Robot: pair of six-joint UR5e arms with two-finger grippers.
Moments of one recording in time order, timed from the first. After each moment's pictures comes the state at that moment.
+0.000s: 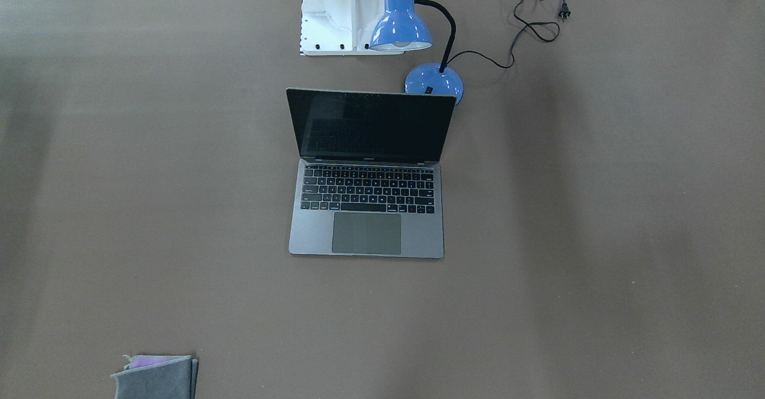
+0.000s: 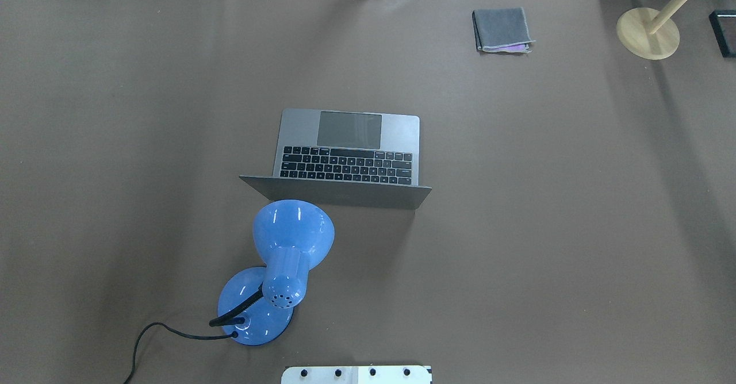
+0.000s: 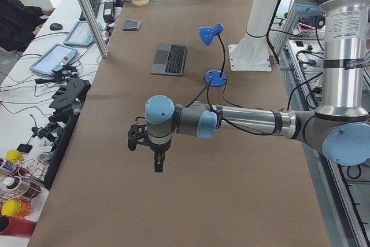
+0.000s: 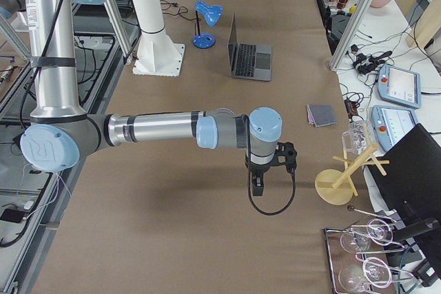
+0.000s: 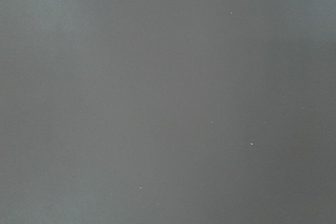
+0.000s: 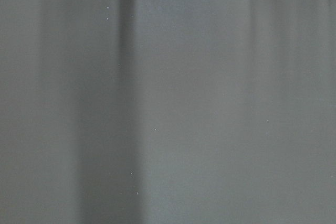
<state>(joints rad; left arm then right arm) -1.58 -1.50 -1.72 -1.63 -2.31 -0.13 1.58 -1.55 1.67 -1.64 2.33 -0.01</state>
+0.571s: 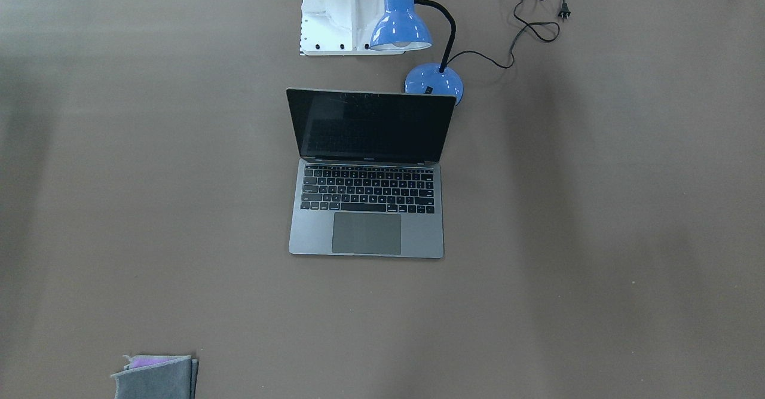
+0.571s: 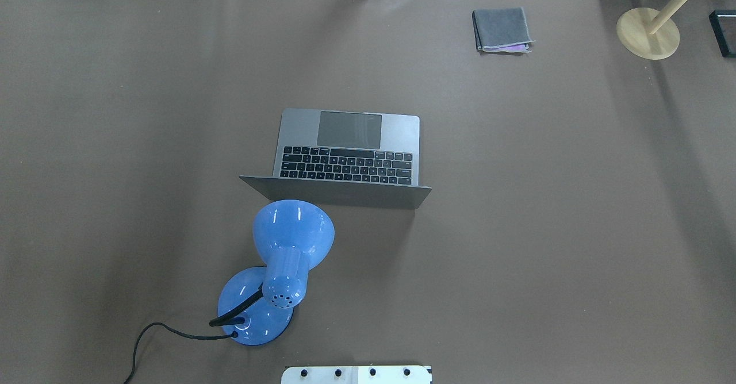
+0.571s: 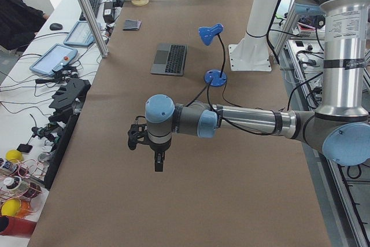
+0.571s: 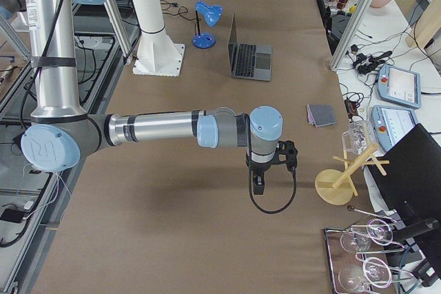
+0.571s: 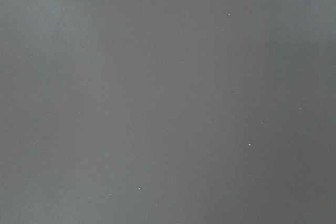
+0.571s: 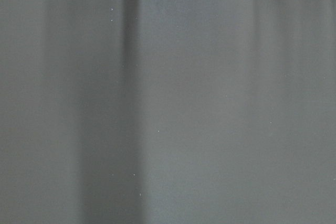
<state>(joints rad) -1.58 -1.50 -1.73 -1.62 -2.31 -0.14 1.58 -1.55 1.67 -1.64 2.34 -0.01</state>
